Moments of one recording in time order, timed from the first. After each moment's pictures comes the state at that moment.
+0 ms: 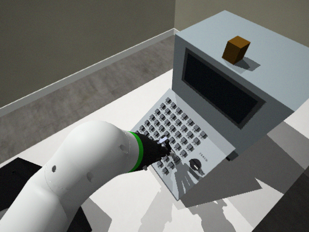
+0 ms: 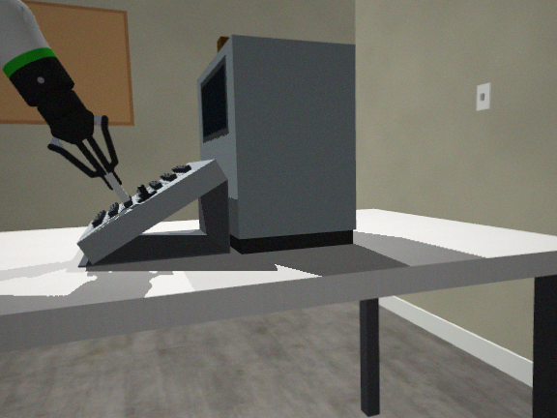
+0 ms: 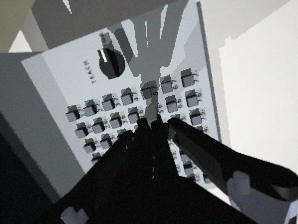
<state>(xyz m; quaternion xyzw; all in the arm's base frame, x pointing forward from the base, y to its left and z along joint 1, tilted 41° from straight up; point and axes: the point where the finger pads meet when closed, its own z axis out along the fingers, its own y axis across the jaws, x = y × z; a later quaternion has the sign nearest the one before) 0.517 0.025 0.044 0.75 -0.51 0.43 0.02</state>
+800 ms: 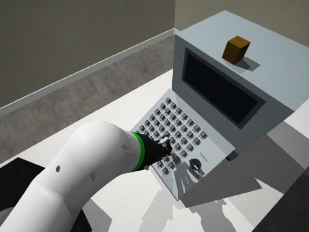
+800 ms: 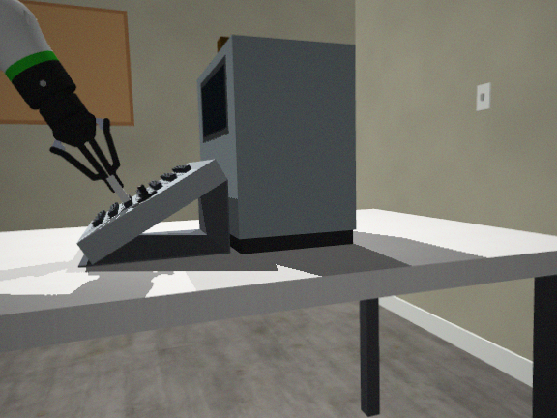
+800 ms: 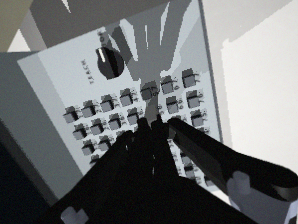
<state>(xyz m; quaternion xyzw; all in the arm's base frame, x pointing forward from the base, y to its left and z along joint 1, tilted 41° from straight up) 0.520 0.022 0.040 0.75 -0.51 0.43 0.02</state>
